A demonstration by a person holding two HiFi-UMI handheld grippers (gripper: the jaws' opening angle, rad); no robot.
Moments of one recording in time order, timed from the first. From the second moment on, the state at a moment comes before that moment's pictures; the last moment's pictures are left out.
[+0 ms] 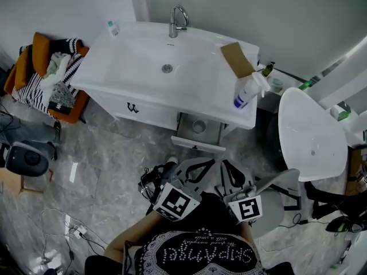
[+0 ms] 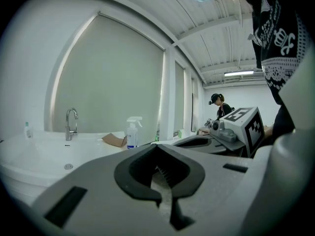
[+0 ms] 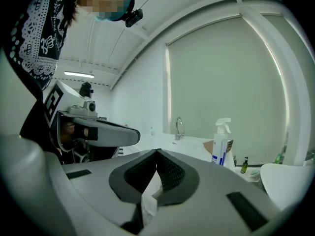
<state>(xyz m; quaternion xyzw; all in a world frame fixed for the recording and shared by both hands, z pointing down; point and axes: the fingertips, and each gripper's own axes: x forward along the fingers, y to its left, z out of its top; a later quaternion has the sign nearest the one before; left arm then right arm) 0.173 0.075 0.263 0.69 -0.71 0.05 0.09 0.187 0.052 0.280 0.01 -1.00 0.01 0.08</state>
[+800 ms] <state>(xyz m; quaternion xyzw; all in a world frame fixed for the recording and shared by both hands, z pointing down) 0.162 0.101 0.268 0.66 -0.74 0.04 0.09 0.175 0.067 0.300 -0.05 -0.99 0.05 0.10</state>
